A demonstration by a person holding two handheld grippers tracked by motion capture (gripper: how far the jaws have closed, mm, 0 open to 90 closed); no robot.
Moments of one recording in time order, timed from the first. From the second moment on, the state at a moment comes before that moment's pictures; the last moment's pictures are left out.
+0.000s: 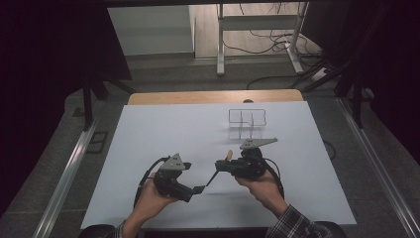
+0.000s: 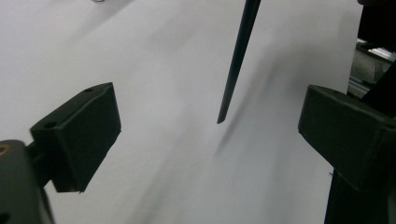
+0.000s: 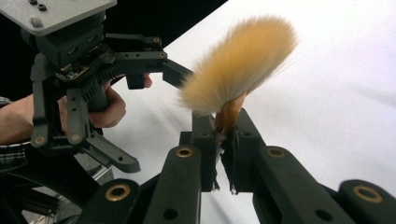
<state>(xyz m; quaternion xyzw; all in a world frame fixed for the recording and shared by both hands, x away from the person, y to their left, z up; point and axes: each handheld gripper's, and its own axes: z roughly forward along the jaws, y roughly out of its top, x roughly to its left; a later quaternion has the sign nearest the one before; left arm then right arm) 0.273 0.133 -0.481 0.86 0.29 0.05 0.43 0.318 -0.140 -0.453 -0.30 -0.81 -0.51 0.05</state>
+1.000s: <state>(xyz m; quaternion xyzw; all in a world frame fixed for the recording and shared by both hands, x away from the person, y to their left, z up) 0.266 0.155 -0.483 0.84 0.30 0.06 0.44 0.321 -0.154 -0.446 -0.30 -0.81 -0.50 0.01</state>
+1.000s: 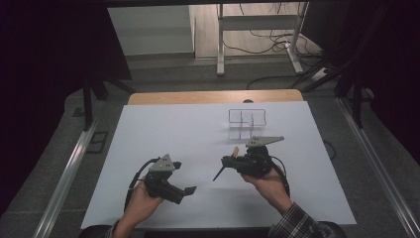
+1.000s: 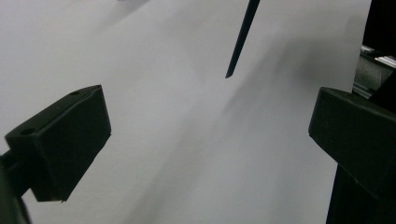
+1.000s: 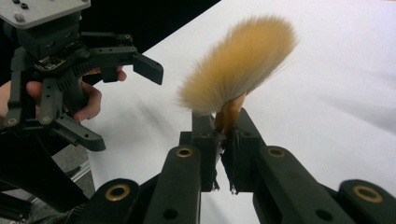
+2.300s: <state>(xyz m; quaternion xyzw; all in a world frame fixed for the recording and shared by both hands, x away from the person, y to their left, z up) 0.245 0.207 -0.487 0.84 0.36 0.11 0.39 0.333 -0.174 -0.436 -0.31 -0.81 -0.50 -0.03</state>
